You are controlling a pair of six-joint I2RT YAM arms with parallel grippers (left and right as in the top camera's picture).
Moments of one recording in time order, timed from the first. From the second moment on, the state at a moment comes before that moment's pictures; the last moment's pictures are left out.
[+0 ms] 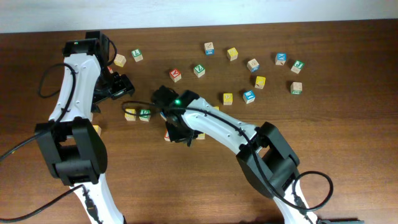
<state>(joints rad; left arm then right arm) 0.05 2.13 1.90 -1.37 -0.06 -0.47 0.80 2.22 1.80 -1.06 -0.02 0.55</state>
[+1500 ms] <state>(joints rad) 0.05 2.12 1.90 -1.36 -0.06 -0.47 0.68 2.23 1.76 -1.16 -0.14 0.50</state>
